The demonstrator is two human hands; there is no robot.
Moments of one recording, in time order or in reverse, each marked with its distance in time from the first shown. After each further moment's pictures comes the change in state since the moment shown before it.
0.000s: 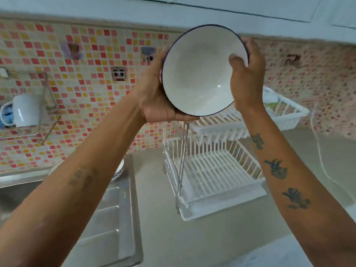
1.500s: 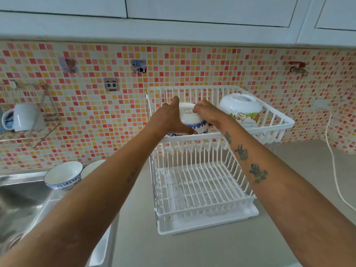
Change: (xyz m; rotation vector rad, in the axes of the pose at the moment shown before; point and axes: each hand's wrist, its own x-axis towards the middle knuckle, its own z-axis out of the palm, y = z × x) left_hand 0.132 -0.067 0.023 1.715 0.784 0.074; right_hand 0.048 0.140 -0.034 -0.345 -0.726 0.604
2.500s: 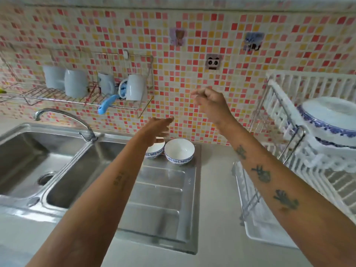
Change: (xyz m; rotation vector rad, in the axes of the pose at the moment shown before) left_hand -0.113 -0.337 -0.035 -0.984 -0.028 -0.791; right_hand 0.006 -0.149 0.280 0.346 -0.133 -0.384
